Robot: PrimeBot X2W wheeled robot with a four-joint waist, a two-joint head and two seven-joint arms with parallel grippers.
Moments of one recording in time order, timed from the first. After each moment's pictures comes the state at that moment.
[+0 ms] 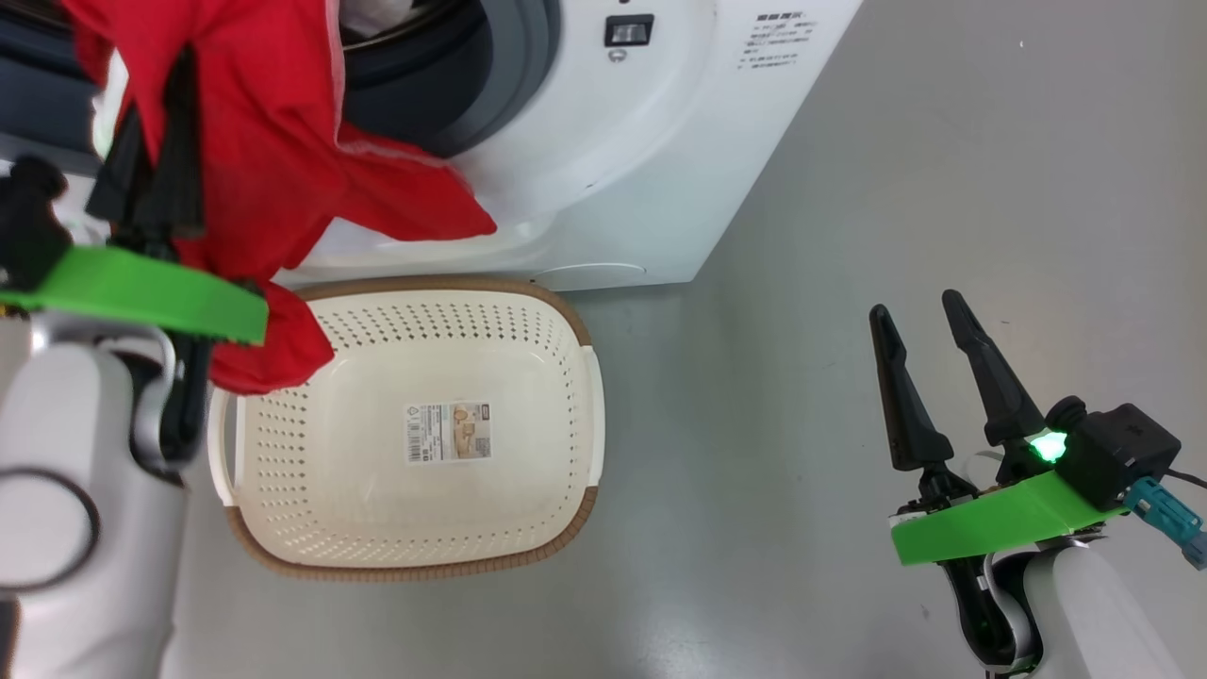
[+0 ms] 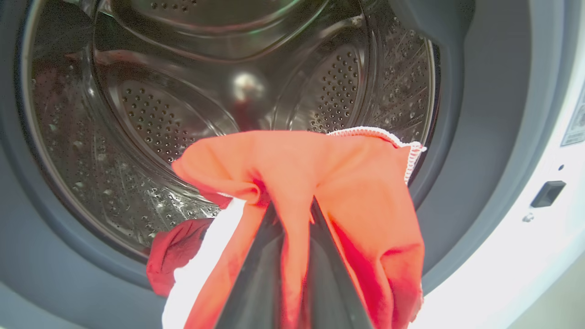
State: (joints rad) left arm -0.79 0.25 -0.12 0.47 -0.41 -0.11 -0.25; right arm -0.21 -0.05 0.07 0.13 0.38 0.12 -0.26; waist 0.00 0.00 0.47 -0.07
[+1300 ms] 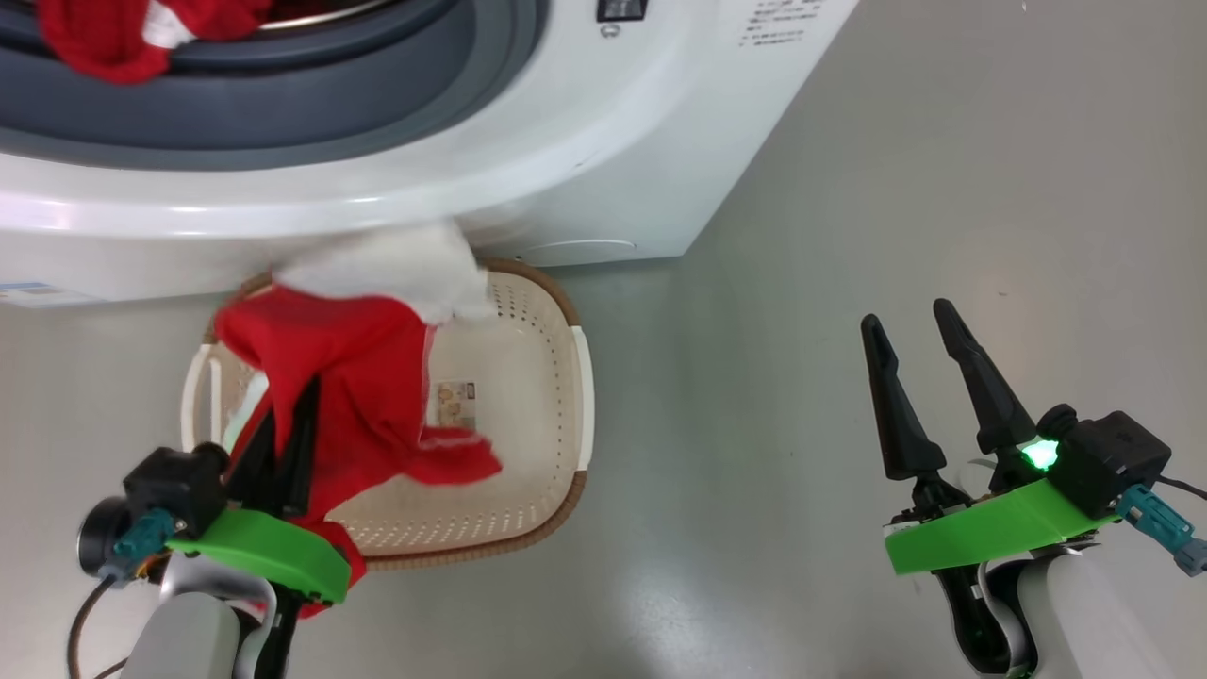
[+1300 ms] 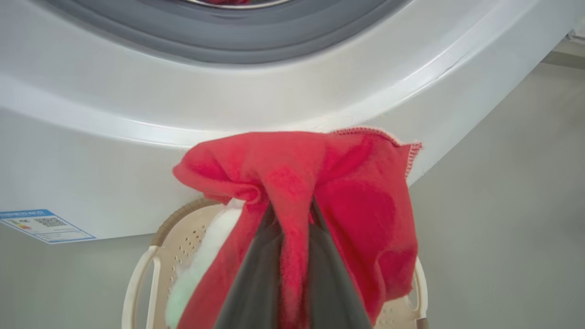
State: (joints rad) left arm -0.38 0.18 -0.11 0.46 -0.31 -0.13 -0.25; right arm -0.20 -0.05 0.09 0.13 0.38 0.12 -0.26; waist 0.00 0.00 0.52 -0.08
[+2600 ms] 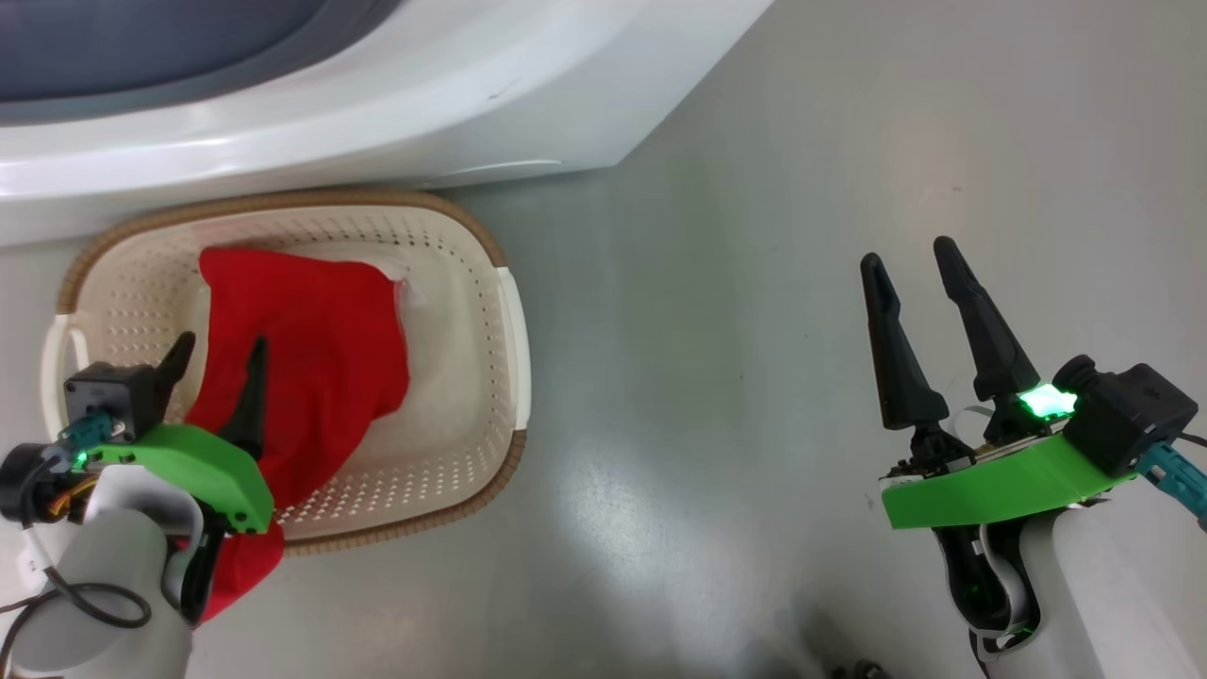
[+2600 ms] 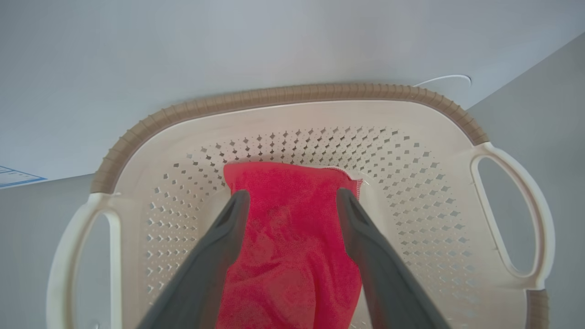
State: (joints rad) left arm -0.66 0.29 -0.23 0.89 -0.39 -0.13 -0.25; right arm -0.27 -0.05 0.10 0.09 0.44 0.12 -0.26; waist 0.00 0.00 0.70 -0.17
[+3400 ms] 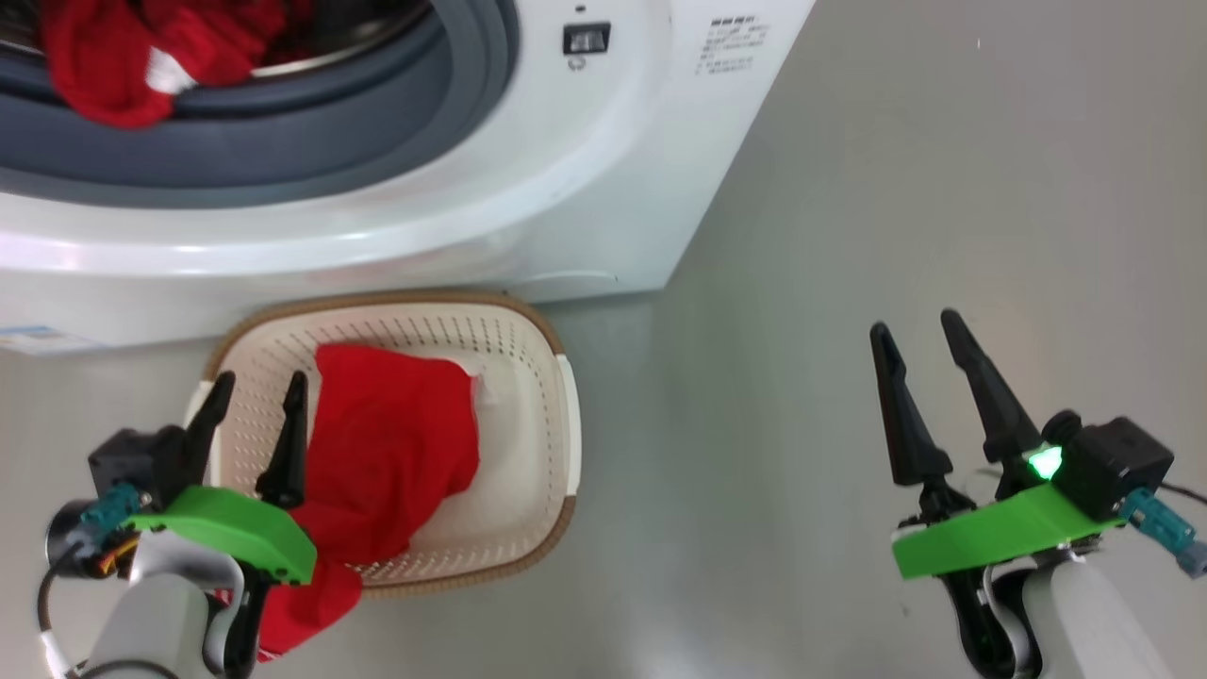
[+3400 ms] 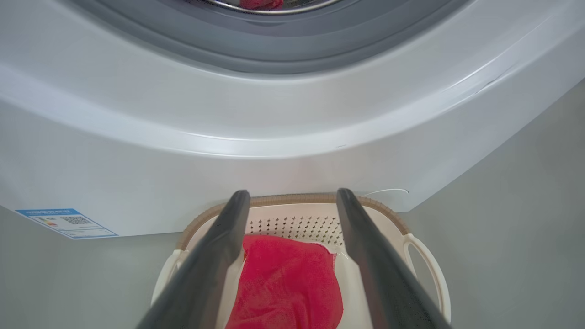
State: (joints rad) left arm -0.49 0.21 -0.11 0.67 -0.36 -0.13 -0.25; right arm -0.20 -0.05 0.07 0.15 0.40 0.12 -0.26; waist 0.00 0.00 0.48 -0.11
